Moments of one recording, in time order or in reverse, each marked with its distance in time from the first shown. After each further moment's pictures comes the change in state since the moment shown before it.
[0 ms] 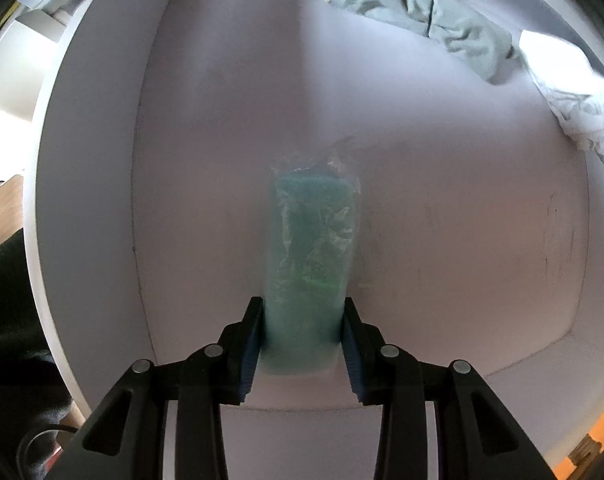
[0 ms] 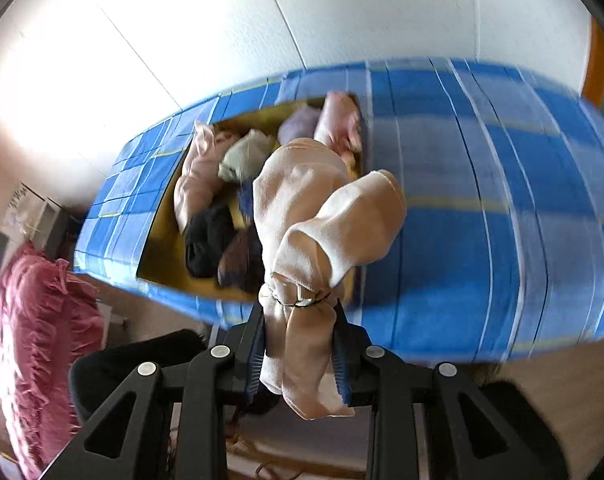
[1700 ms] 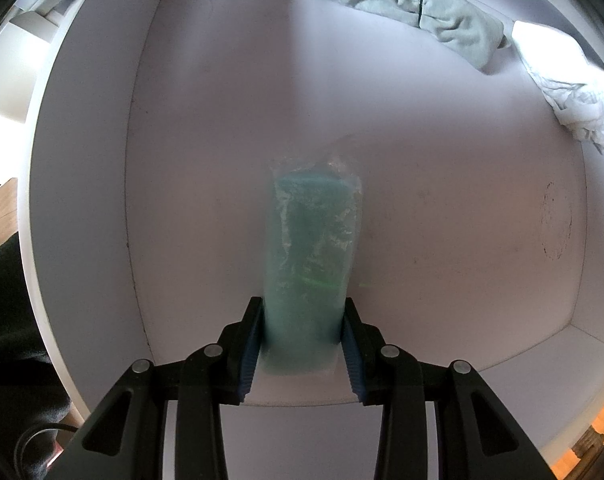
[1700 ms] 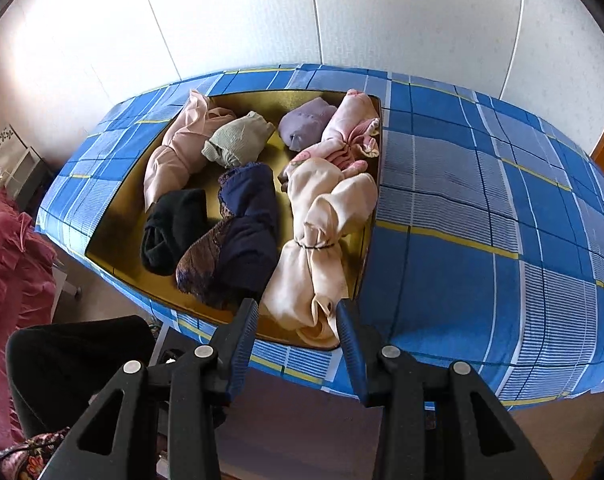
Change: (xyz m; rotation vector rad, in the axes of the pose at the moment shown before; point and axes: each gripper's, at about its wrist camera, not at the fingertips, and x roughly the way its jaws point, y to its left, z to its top) left arm 0.005 -0.003 0.048 0.014 0.007 -0.008; right arm 0.040 0.009 -0.014 -0.167 -0.012 -0.109
